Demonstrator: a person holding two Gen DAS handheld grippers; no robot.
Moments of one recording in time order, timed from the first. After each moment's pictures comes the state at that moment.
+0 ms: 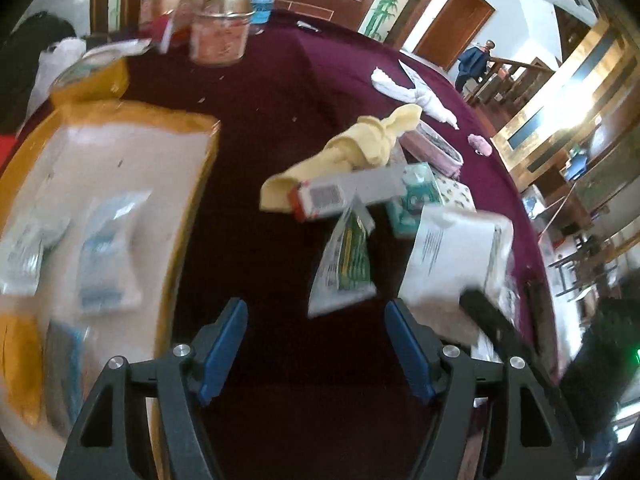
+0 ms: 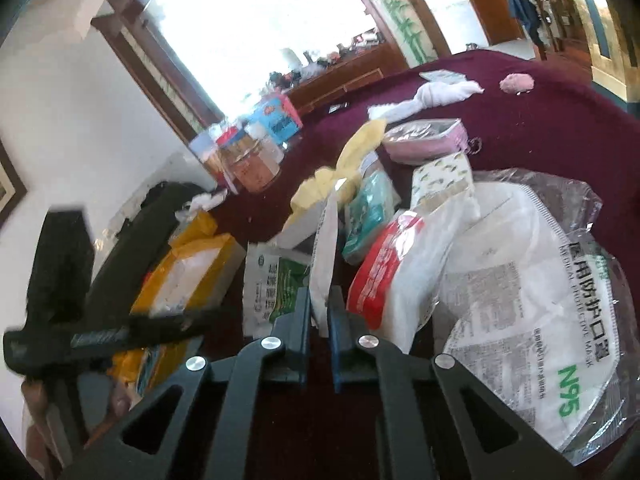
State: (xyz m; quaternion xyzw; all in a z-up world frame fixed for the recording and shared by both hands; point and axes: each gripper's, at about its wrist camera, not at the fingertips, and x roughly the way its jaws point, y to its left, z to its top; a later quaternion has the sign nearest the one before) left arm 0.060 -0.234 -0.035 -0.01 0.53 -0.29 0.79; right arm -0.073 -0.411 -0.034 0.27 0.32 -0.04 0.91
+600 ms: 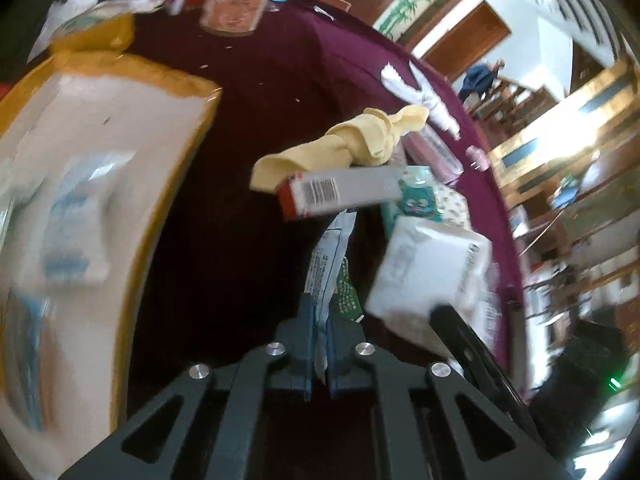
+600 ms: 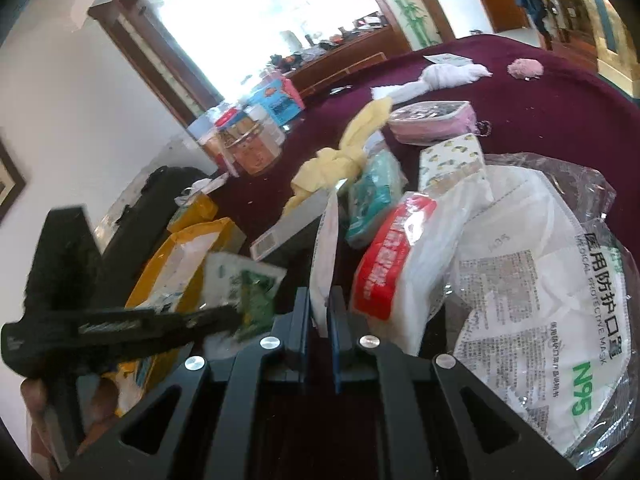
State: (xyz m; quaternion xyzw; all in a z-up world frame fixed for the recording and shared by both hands) left arm 0.073 -0.238 -0.050 -0.07 0.56 -0.29 0.77; right arm -0.069 -0.410 -0.040 0.27 0.34 -0.02 0.90
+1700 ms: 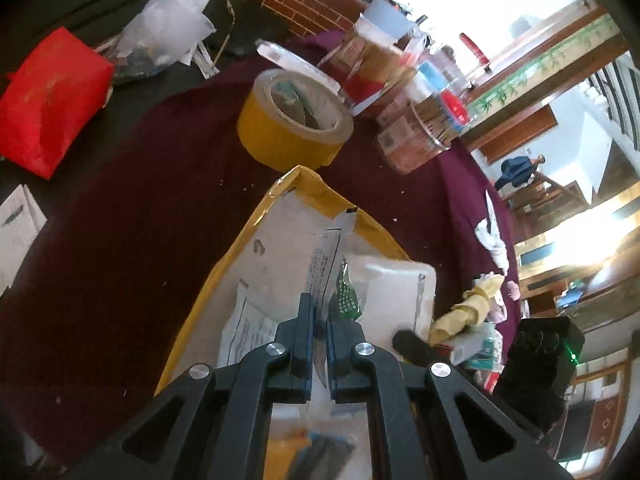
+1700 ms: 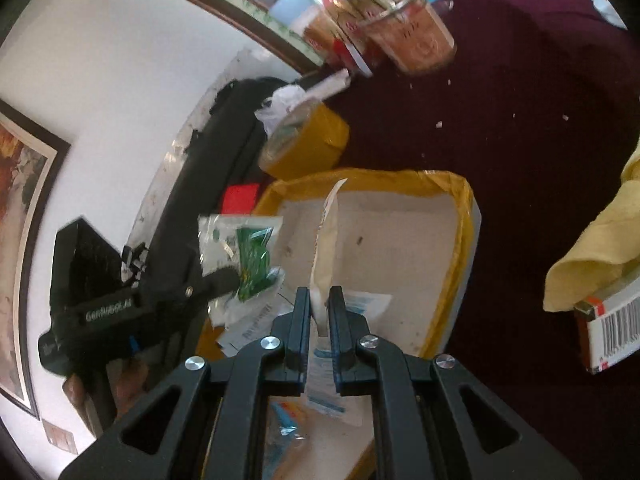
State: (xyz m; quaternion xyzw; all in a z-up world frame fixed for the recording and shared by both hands) left arm 0.192 -0.047 -0.021 -0.20 0.53 -0.19 0.80; right arm 0.130 -0.276 -0.061 0.32 0.47 0.17 0.81
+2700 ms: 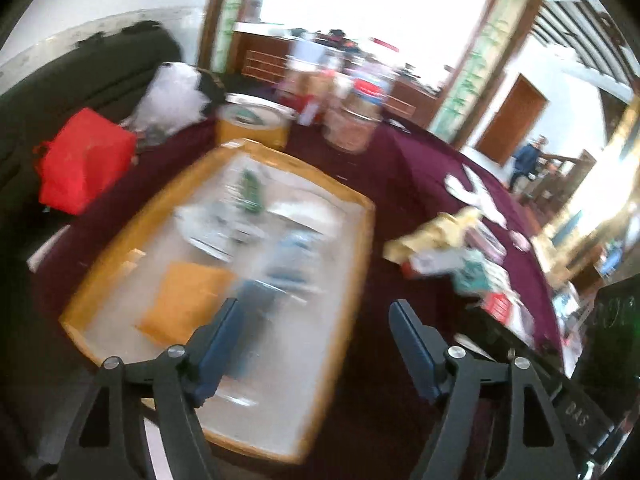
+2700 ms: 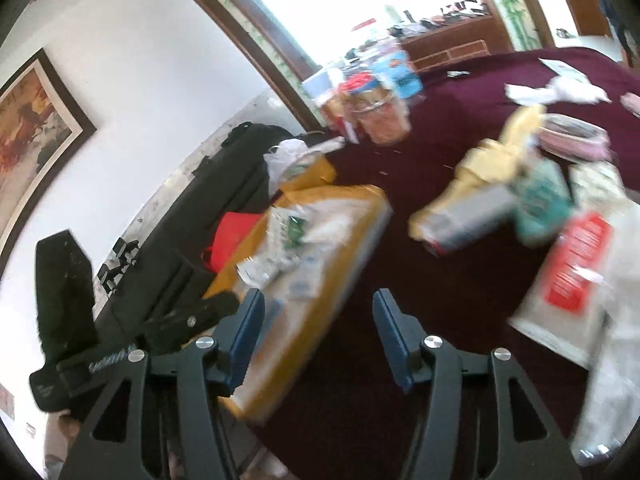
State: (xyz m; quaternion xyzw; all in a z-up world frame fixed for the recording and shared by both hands) left arm 0.020 -0.100 0.012 -0.09 0.42 -0.15 0.89; right arm -0.051 -0.332 0.006 0.24 0.36 0.13 0.89
